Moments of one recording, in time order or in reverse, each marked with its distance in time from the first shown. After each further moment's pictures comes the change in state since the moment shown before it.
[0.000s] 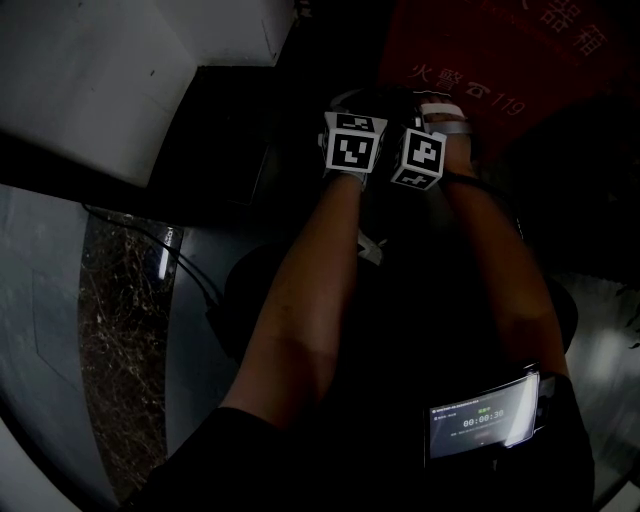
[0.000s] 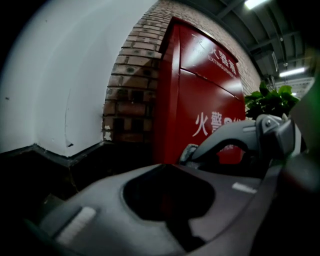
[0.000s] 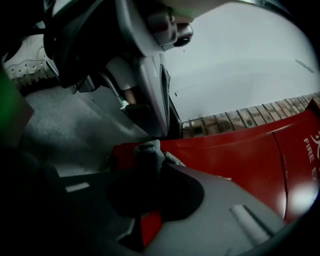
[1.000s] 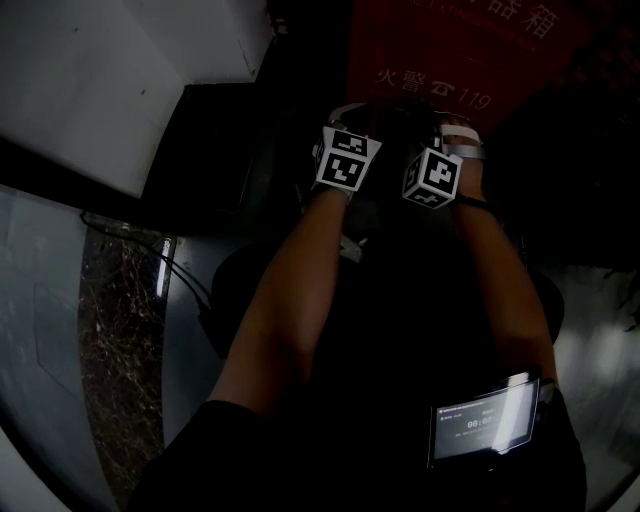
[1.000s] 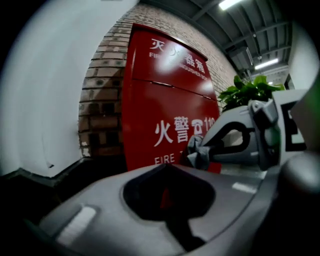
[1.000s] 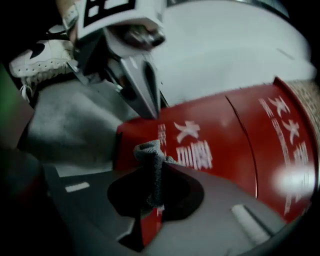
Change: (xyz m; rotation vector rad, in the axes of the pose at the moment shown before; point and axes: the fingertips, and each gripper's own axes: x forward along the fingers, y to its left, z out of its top) left arm -0.008 -0.068 0.012 0.176 -0.054 -0.145; right arm -0.068 -0.004 -0.076 0.125 0.090 -0.059
